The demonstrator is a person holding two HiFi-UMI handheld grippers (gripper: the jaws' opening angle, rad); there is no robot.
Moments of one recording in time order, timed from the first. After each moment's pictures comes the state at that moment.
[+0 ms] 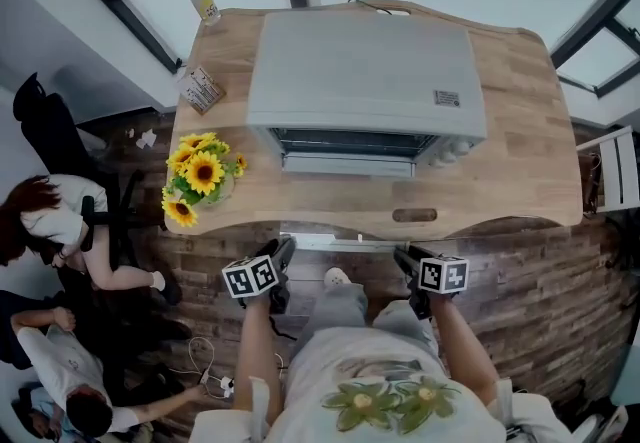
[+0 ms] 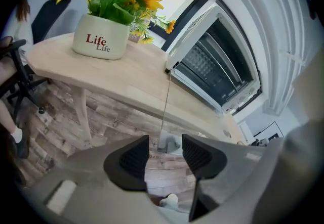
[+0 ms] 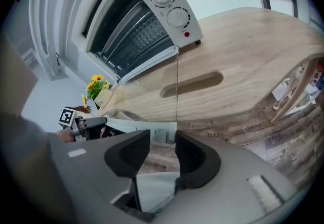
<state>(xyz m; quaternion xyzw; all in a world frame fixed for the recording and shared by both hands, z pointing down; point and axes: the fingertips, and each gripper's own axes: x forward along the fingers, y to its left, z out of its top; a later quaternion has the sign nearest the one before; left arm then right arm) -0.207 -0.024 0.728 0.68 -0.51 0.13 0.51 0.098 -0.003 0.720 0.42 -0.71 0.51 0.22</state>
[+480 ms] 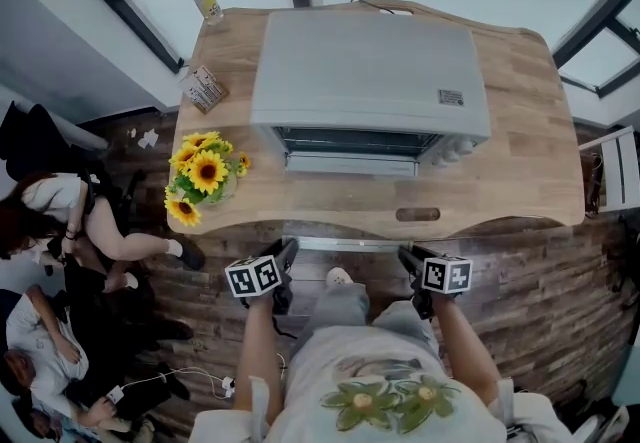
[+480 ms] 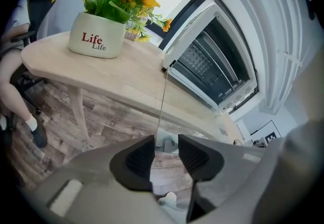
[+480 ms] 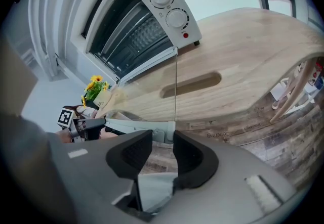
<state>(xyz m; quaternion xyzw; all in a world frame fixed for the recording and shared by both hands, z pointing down) -0.200 -0.022 0.725 0.69 -0.49 0.13 0.52 0.100 -0.001 0.720 0.43 -0.71 0.51 0.22</state>
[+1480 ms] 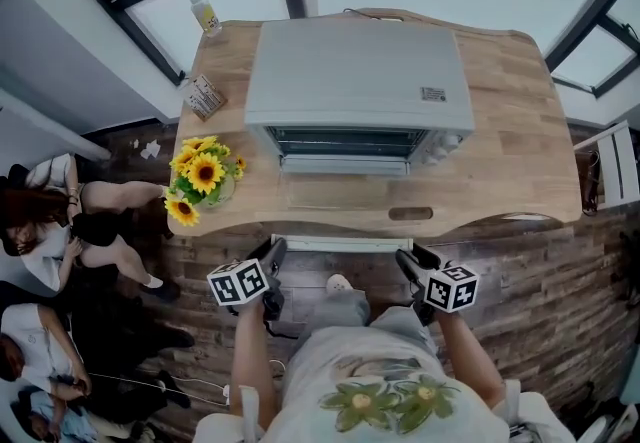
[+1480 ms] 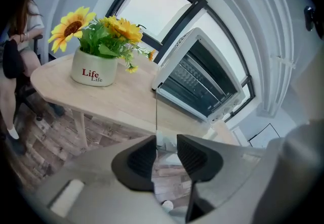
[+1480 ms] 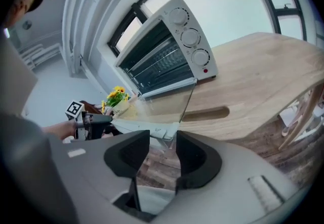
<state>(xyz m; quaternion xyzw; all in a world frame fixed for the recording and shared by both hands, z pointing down) -0.205 -0.024 0.656 0.70 -0.51 0.10 0.48 0.095 -0.002 0.648 0.42 -0.79 0.41 0.15</state>
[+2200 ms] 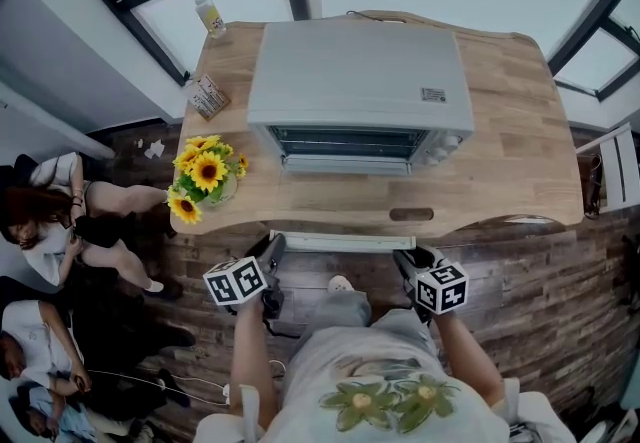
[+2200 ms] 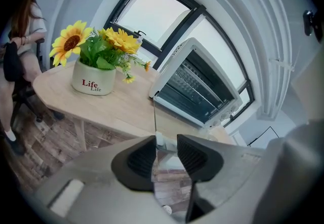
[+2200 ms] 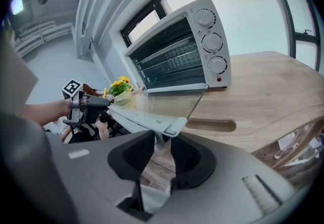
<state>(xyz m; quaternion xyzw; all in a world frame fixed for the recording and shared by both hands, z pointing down) -0.206 -0.030 0.631 0.71 -0.52 0.08 0.47 0.081 -0.007 0.644 0.41 -0.82 0.34 0.21</state>
